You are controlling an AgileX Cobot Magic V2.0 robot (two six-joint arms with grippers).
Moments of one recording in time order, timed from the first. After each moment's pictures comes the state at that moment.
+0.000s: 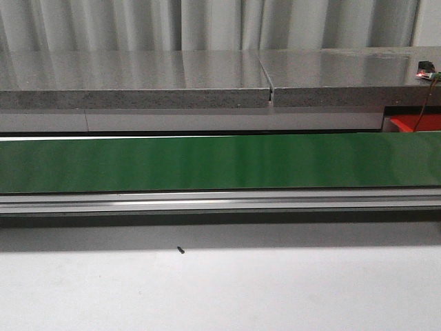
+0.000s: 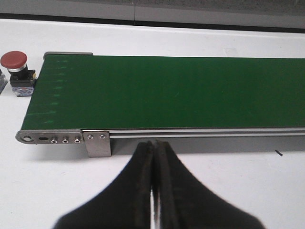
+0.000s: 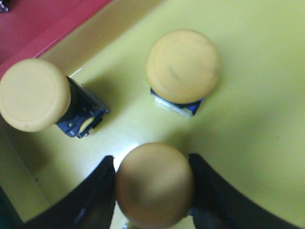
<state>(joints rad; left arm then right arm) -0.04 0.40 -0.52 -0.16 0.71 0.03 -0.53 1.43 -0.69 -0.01 0.30 0.28</state>
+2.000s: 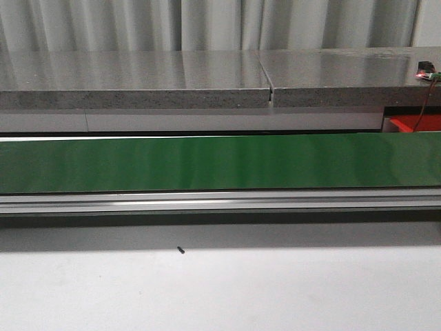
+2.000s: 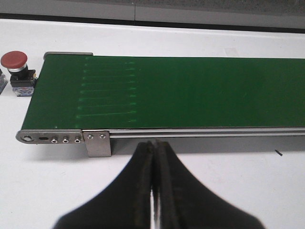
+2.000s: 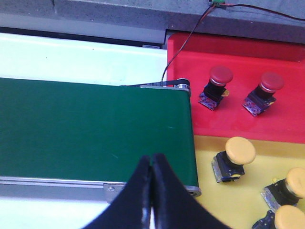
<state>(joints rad) -0.04 0.40 -0.52 -0.16 0.71 0.03 -0.07 0.70 -0.56 0.00 0.40 -0.04</state>
